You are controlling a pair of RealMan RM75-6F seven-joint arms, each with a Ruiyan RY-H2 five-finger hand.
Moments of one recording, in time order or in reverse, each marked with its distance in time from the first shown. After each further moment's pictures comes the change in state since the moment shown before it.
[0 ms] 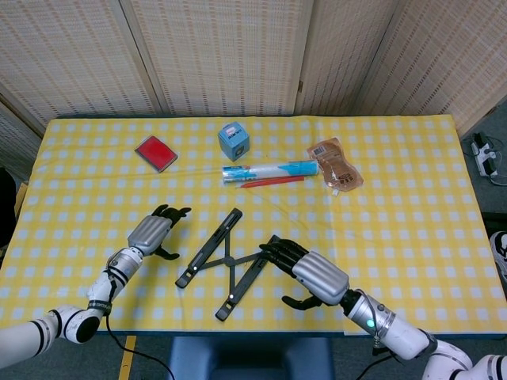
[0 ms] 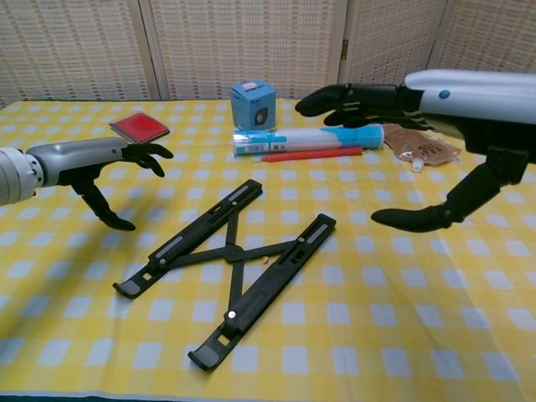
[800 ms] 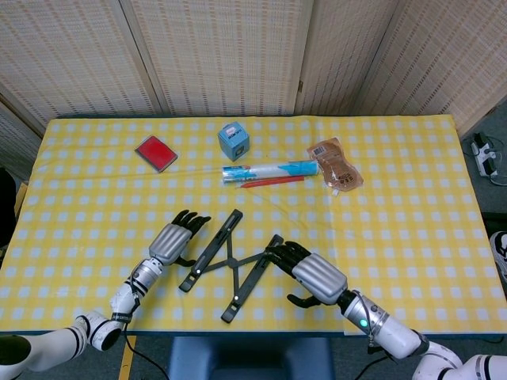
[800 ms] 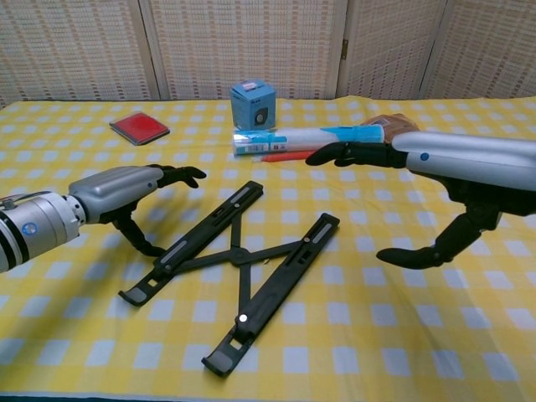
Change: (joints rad) left arm 0.024 -0.260 0.061 0.290 0.215 0.171 -0.107; right arm -0.013 -0.069 -0.005 0.051 0.102 -0.047 -0.177
